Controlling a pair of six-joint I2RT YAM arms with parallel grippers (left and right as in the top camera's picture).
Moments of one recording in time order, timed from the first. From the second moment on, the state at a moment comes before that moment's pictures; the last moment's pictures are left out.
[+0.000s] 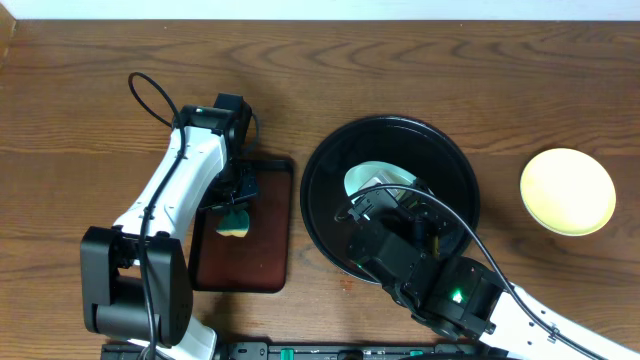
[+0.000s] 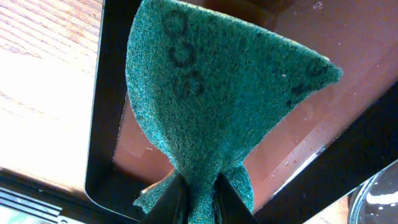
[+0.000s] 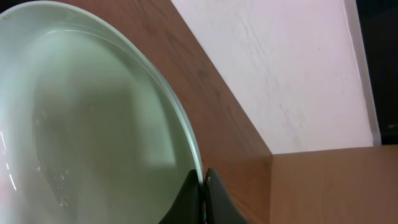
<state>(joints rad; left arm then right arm) -0.16 1.73 1.28 -1.27 -0.06 -0.52 1.06 1.14 0.93 -0.70 1.02 -0.20</state>
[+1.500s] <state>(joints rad) -0.16 1.73 1.28 -1.27 -0.06 -0.52 1.06 1.14 0.93 -0.69 1.07 -0.24</state>
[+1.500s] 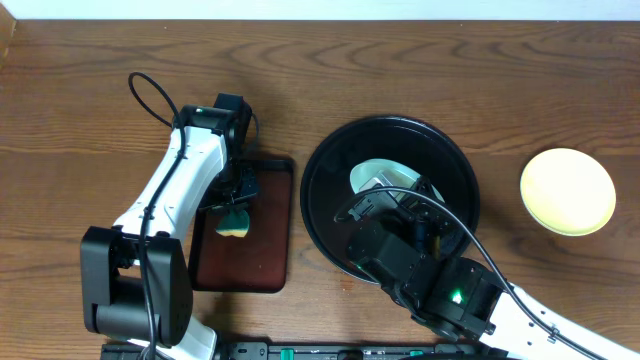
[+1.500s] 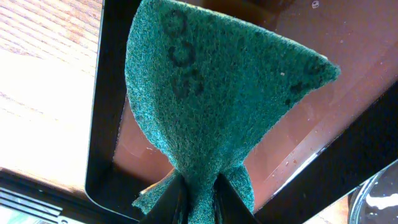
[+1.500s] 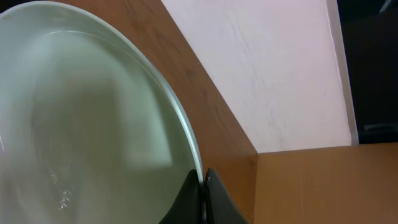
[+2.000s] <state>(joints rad) -0.16 1.73 1.28 -1.27 -0.06 -0.51 1.07 1.14 0.93 -0.64 1.08 -0.27</state>
